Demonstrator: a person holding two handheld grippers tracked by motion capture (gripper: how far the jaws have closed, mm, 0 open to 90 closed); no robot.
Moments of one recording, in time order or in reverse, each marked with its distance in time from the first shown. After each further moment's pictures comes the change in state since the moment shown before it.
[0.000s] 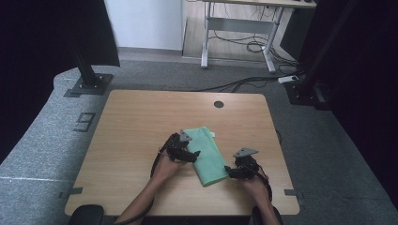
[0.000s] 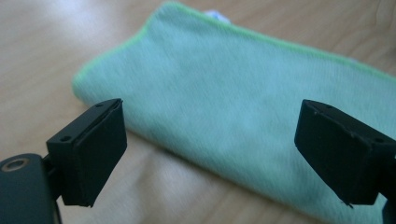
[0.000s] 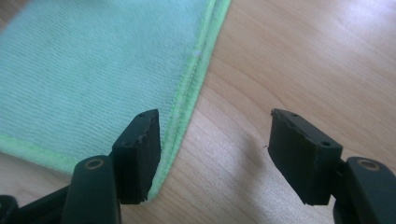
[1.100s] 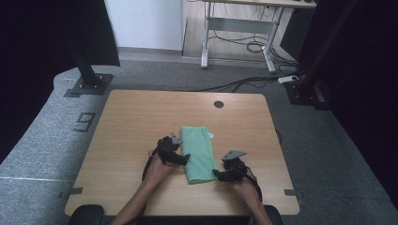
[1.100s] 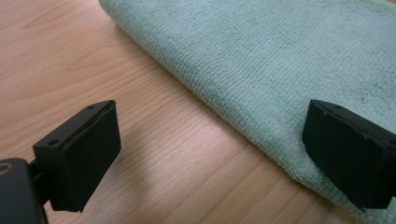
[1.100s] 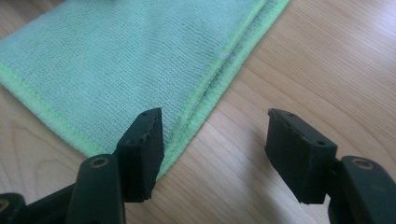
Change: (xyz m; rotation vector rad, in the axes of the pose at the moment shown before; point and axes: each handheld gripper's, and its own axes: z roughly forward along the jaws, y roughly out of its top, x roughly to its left) left arm 0.028 -0.024 -0.005 0.075 0.070 -0.039; right arm 0.035 0.013 0.016 -0.017 0.104 -0.043
